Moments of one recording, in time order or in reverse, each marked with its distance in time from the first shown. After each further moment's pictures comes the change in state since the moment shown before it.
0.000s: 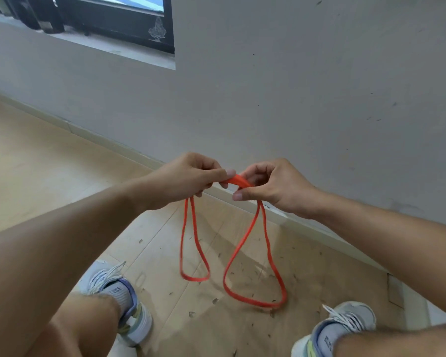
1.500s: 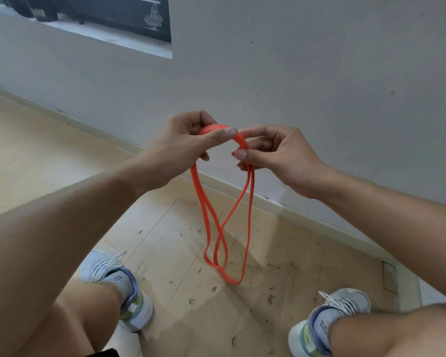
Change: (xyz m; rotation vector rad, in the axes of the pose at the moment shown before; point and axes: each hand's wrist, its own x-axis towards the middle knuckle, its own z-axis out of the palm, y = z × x) left_hand -0.001 0.016 -0.004 -0.151 0.286 0.272; right_hand -0.006 -0.023 -0.008 0.225 0.112 -0.148
